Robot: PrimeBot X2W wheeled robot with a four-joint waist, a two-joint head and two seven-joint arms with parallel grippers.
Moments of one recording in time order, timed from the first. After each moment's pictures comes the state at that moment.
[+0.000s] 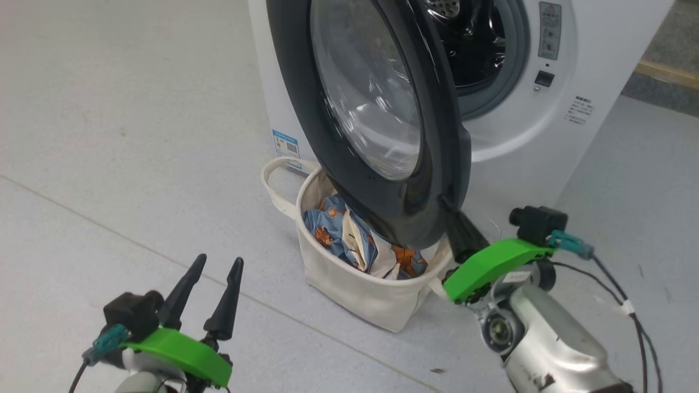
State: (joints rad) left arm -0.28 0.28 -0.36 0.40 -0.58 -0.12 -0.25; right arm -0.55 -0.06 0.46 0.68 0.77 0.12 -0.25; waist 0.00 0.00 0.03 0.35
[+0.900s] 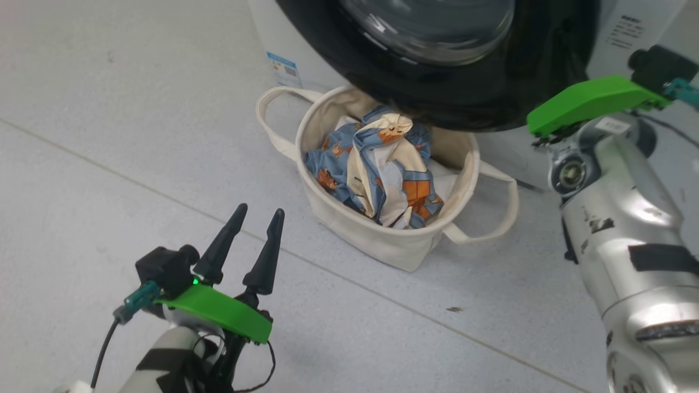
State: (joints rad) left arm -0.40 0.19 -0.41 0.37 -0.59 -0.12 -0.25; right arm -1.01 -0.07 0.05 1.00 0.57 0.12 -0.25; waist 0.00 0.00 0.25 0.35
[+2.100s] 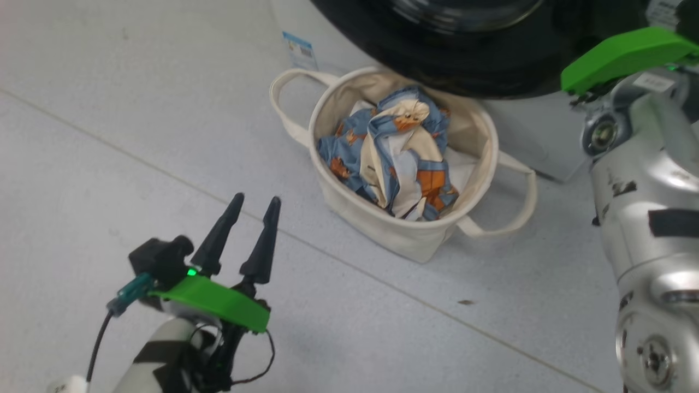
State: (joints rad) left arm -0.44 0.17 -0.40 0.37 -0.62 -0.12 -0.25; right arm -1.15 -0.07 -0.22 1.07 0.22 0.12 -0.25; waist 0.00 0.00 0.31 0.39
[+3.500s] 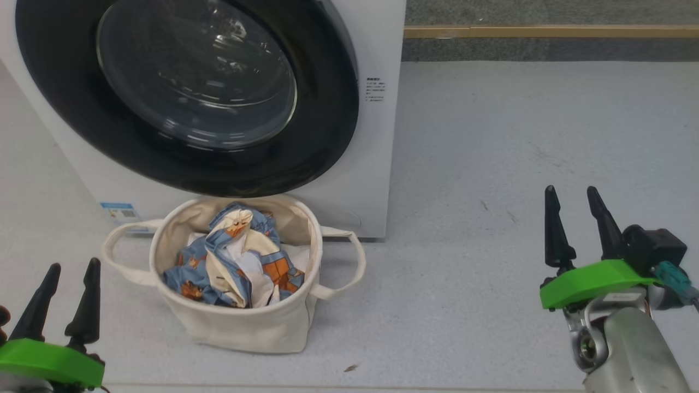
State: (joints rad) left arm -0.19 0.51 -0.15 0.38 -0.75 -0.12 -0.25; right arm -0.32 -0.06 -0.06 0.38 0.18 0.12 -0.25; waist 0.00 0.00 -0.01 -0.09
